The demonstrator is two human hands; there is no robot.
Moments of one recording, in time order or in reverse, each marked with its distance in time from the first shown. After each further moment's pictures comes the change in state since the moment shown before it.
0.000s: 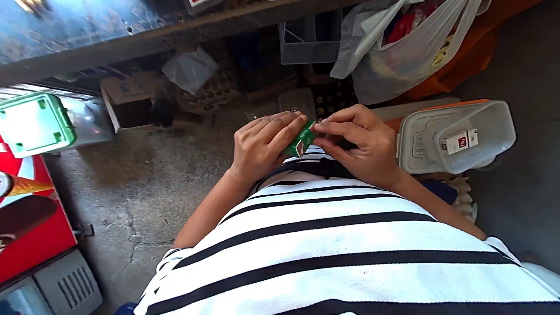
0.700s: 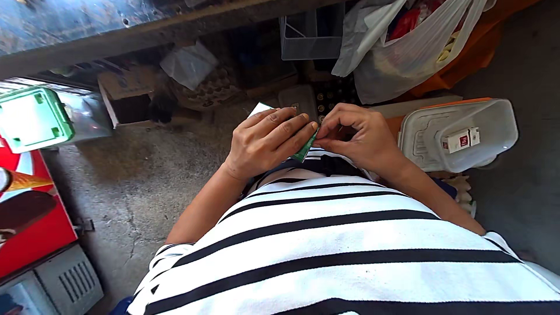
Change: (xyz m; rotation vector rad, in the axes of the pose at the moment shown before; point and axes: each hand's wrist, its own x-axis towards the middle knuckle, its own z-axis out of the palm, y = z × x) left_hand 0.004 -0.005 -0.006 0.095 -0.045 0.200; right_hand 0.007 0.007 -0.008 0.270 -0.221 0.363
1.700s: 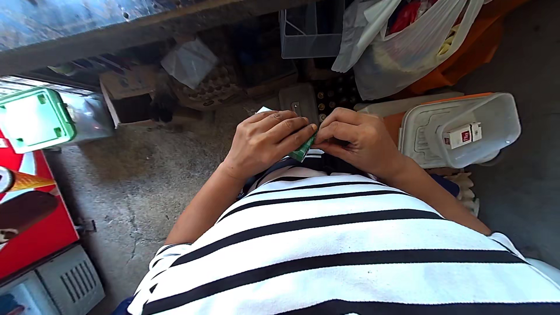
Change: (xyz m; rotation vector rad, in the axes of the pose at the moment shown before) left_hand -0.005 0.006 -0.006 -0.102 -0.122 -0.018; right_hand -0.011 0.008 0.003 -0.374 -0.022 -0.376
